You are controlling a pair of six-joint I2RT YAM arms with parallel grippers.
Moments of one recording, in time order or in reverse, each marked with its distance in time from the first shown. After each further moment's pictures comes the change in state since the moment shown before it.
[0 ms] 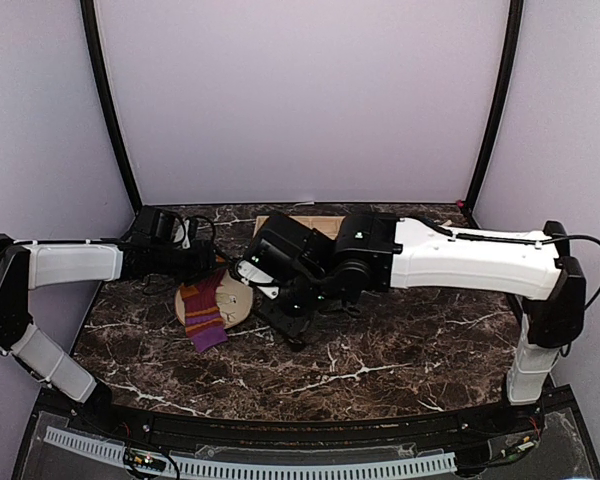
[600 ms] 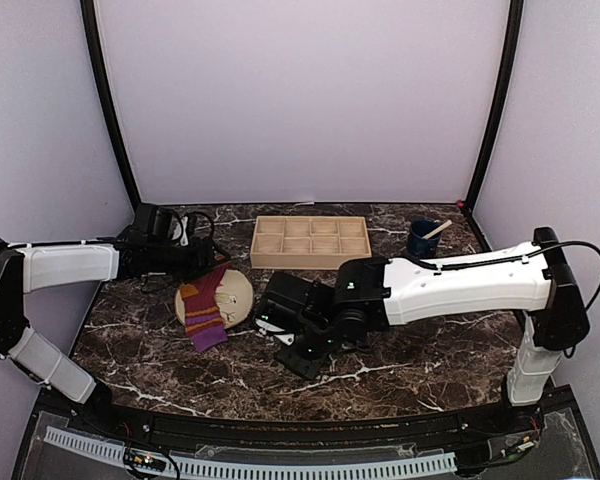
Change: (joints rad) left arm 0.000 -0.035 0.000 -0.004 0.014 0.000; right arm 0.048 -0.031 -0.251 0.055 -0.069 0.087
